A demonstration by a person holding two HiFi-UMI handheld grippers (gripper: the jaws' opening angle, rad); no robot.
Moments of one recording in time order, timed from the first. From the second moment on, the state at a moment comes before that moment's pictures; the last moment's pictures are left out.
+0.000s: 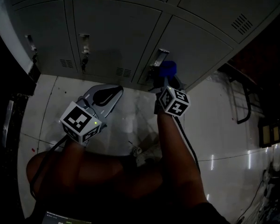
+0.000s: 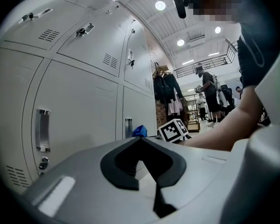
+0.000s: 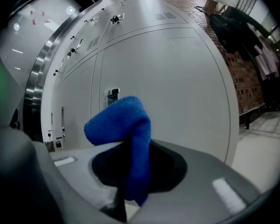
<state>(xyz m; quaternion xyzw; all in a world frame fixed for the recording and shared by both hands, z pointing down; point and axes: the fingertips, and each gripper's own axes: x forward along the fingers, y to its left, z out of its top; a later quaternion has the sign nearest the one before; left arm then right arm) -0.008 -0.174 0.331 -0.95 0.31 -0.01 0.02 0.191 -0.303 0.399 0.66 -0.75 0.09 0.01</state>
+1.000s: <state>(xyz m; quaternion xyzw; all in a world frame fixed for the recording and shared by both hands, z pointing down) -0.006 -0.173 0.332 -0.95 0.31 -0.01 0.02 0.346 -0.268 0.424 0.79 -0.59 0.18 -0.03</state>
